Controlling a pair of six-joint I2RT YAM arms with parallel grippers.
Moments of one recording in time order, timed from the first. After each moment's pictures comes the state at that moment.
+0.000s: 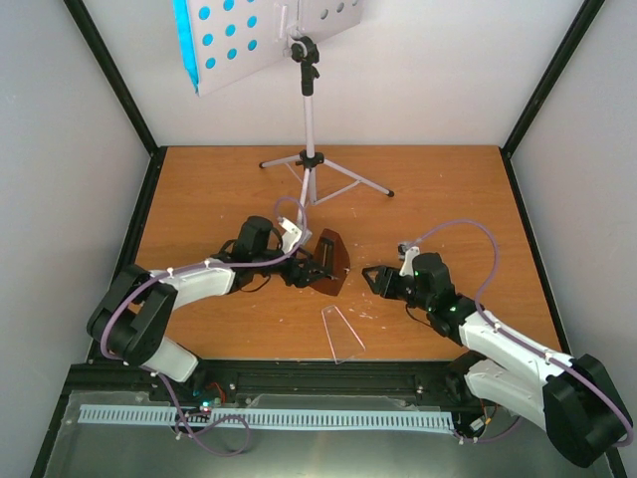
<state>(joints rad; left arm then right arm) -0.52 1.50 0.67 0.20 0.69 -0.14 0.54 0.96 0.34 0.10 -0.25 0.69</state>
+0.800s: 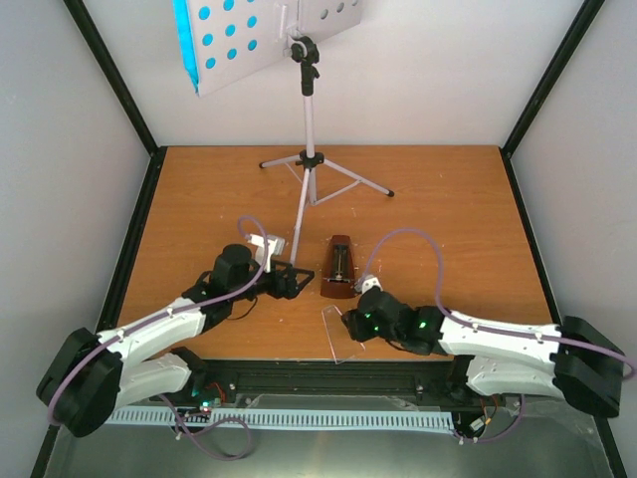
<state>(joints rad) -0.61 1.07 0.41 0.21 0.38 -0.51 1.10 1.09 0.46 -0.24 0.18 0.64</state>
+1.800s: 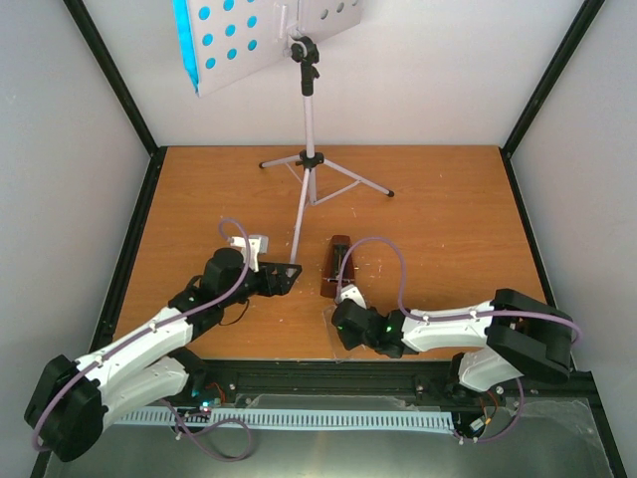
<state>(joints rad) -0.61 0.91 0.42 0.02 0.20 -0.60 1.19 1.41 0.51 -0.12 0.32 0.58</state>
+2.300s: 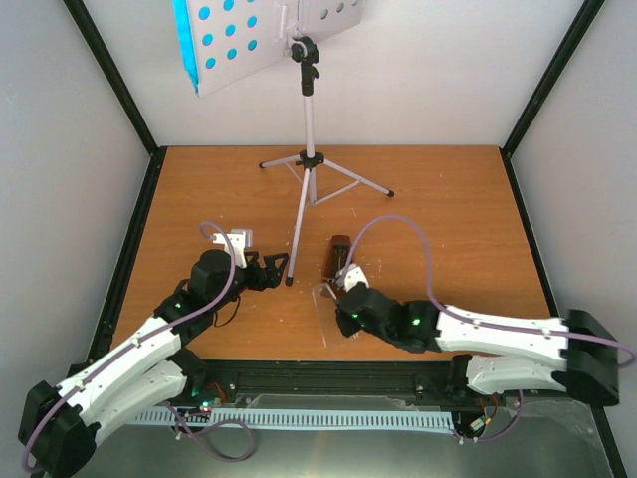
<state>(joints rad) -0.61 0.76 0.44 -0.06 0.02 -0.55 1.21 1.19 0.63 -0.28 0.30 0.53</state>
